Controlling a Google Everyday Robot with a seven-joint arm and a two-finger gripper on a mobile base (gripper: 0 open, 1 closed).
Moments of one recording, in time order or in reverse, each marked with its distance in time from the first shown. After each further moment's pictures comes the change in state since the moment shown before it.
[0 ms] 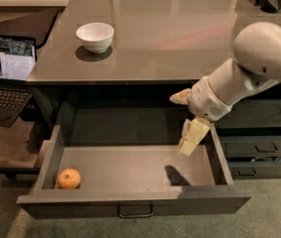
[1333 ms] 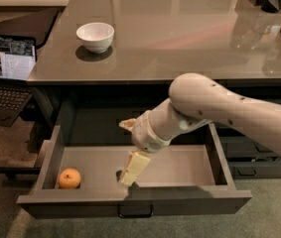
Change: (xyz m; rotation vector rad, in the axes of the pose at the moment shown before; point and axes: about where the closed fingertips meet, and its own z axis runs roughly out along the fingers) arm -0.082 0.049 0.129 -0.053 -0.149 -0.059
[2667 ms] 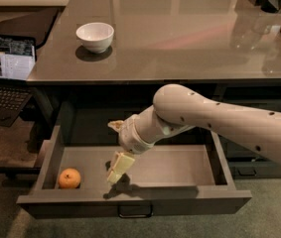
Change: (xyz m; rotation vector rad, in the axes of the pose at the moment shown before) arm -0.012 -0.021 0.049 0.029 -0.051 -0.019
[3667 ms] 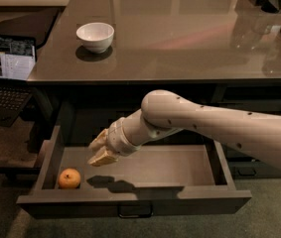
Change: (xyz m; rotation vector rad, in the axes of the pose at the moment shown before) arm -0.019 -0.004 0.036 -0.019 -0.077 -0.052
